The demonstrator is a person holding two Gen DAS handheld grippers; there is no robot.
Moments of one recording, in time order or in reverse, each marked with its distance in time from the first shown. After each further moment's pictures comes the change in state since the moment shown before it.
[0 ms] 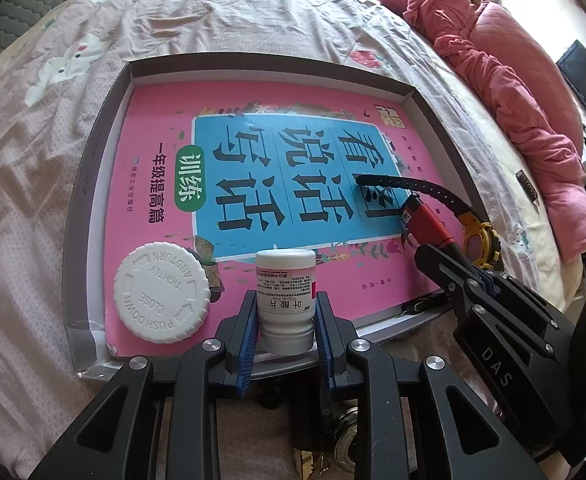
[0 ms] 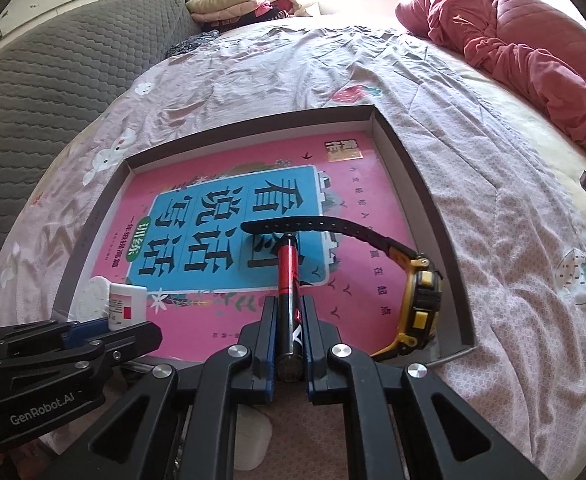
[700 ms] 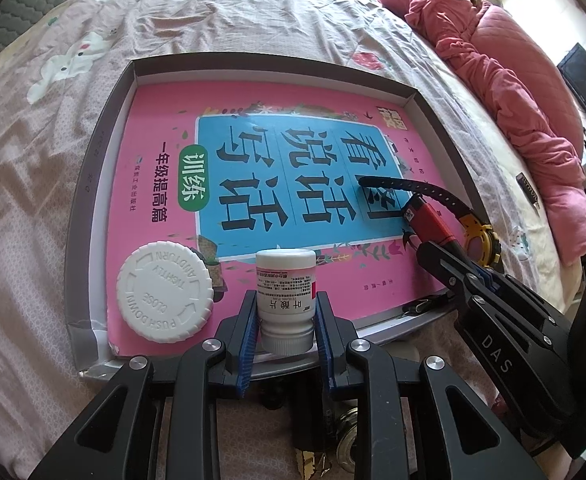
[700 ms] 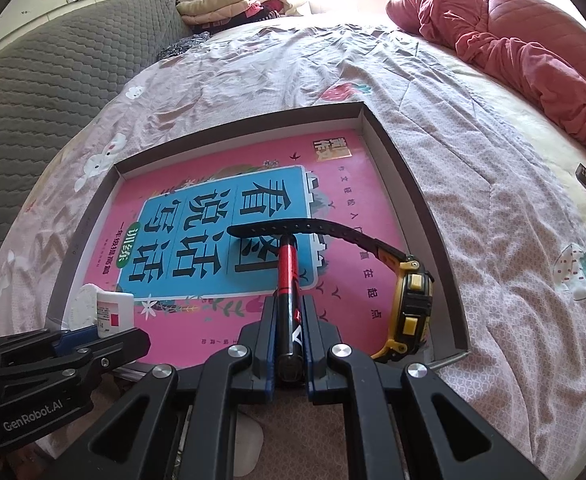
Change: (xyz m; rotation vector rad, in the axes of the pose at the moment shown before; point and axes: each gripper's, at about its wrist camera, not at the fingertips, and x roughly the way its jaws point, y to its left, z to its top) left arm -0.001 0.002 -0.001 -0.009 -0.003 -0.002; right arm 0.004 -0.004 0.003 0.018 0.007 -0.004
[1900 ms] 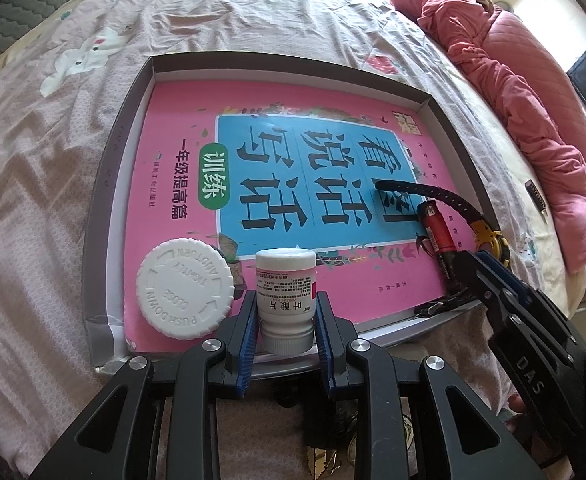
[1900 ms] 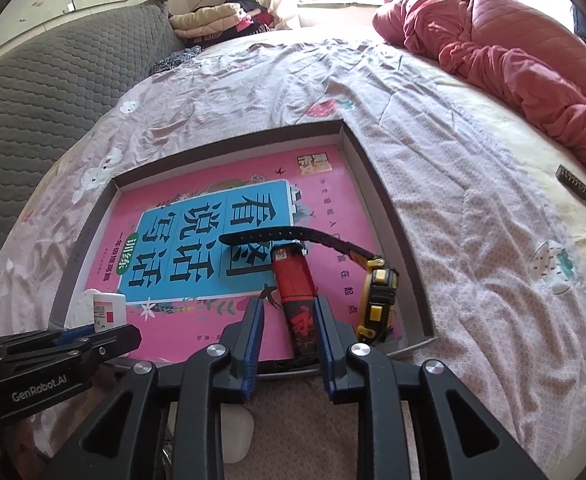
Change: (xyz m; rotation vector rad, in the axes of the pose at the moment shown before) left arm -0.003 0.005 0.000 -0.030 -0.002 0.031; right arm -0.024 -0.003 -0.008 0.015 -0.073 -0.040
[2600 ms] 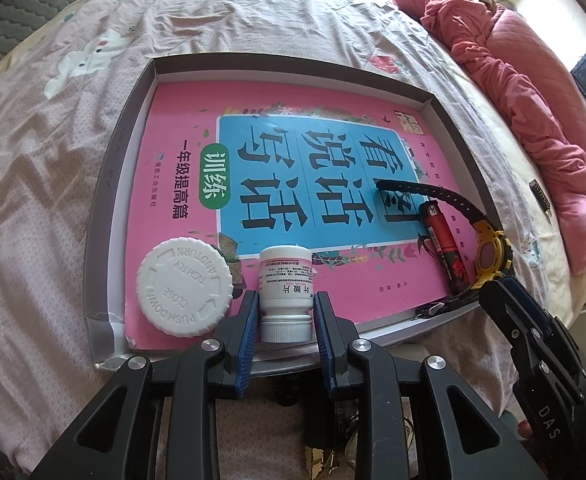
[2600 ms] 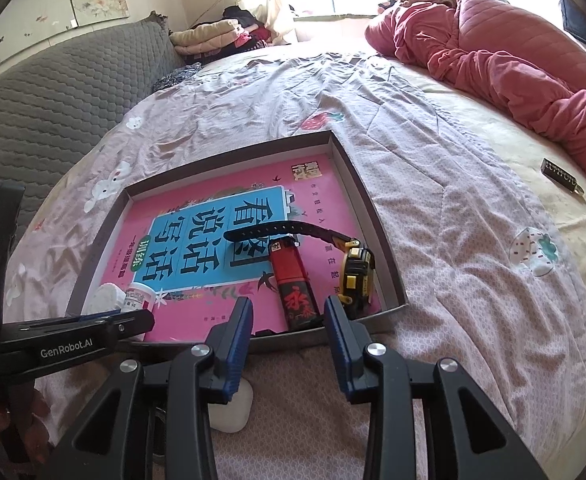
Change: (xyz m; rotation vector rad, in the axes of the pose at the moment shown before) left arm 0.001 -0.003 0.000 0.001 -0.001 0.019; right arm -0.027 -0.009 -0.015 0.035 -0.045 0.020
